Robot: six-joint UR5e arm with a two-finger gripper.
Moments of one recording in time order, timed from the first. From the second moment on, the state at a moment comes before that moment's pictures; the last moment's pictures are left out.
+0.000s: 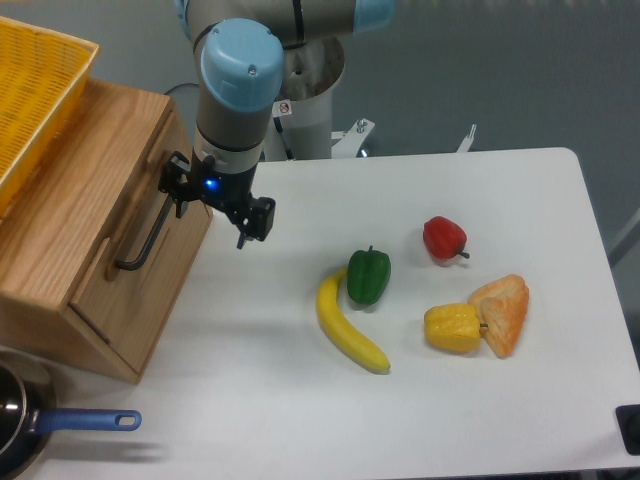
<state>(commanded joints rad) 2.25 -1.69 -1.60 -1.39 1.28 0.61</state>
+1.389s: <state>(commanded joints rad) 2.21 -1.70 -1.60 -1.39 1.28 0.57</state>
